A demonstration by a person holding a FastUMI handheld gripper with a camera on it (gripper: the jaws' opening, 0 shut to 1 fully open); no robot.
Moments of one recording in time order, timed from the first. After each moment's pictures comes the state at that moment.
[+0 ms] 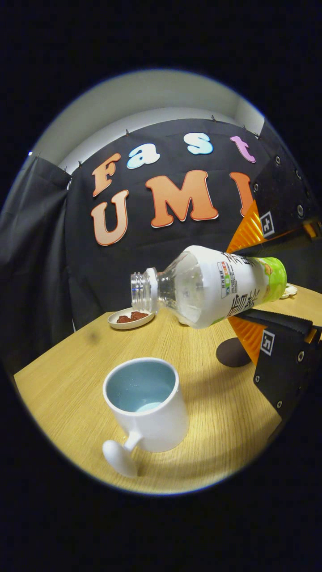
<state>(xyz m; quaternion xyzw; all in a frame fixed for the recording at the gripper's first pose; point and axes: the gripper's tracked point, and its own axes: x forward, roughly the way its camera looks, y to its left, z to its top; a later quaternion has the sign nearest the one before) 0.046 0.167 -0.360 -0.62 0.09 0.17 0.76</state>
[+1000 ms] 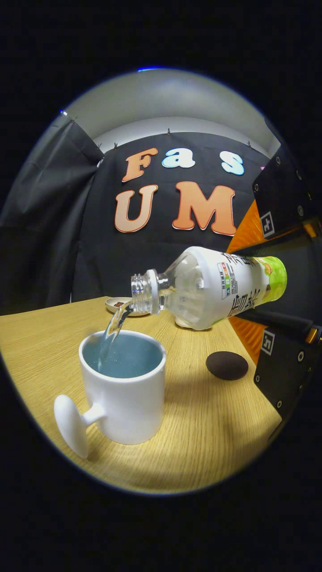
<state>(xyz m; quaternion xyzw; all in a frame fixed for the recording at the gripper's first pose) 0.038 0.175 -0.361 -0.71 0.03 0.18 0.68</state>
